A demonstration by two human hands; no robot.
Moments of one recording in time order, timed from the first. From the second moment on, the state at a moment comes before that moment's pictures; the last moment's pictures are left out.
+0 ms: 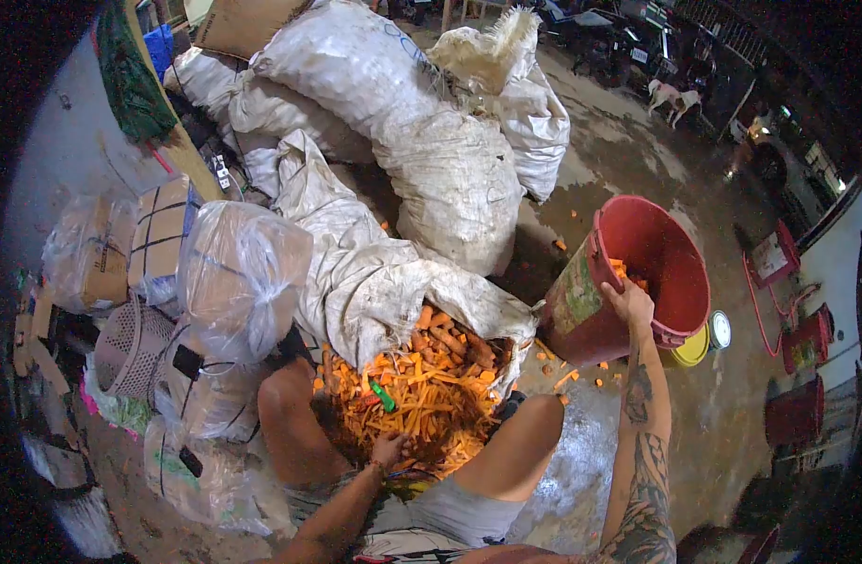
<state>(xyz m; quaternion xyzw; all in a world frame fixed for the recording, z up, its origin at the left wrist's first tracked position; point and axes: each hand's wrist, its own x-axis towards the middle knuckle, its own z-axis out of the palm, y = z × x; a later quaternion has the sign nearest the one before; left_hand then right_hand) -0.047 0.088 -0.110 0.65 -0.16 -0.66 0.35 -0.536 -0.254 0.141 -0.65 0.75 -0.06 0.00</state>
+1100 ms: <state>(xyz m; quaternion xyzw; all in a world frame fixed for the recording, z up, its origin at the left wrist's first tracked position) -0.044 0.092 -0.139 0.64 -0.10 -0.66 0.38 -0.540 -0.257 0.135 -0.65 0.76 -0.05 -0.01</state>
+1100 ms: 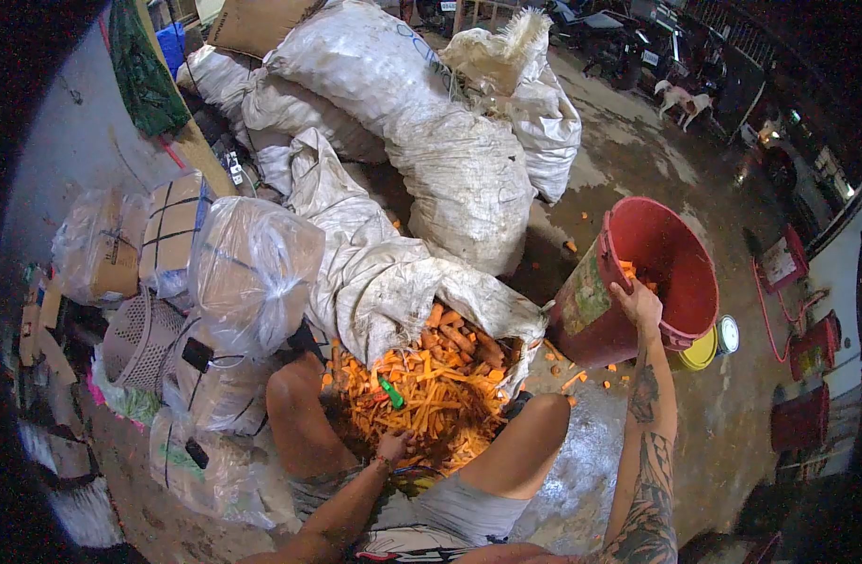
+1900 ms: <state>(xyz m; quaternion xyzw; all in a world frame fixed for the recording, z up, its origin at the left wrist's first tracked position) -0.048 0.088 -0.137 0.64 -0.11 -0.65 0.38 -0.545 -0.260 0.128 -0.65 0.75 -0.06 -0.01</state>
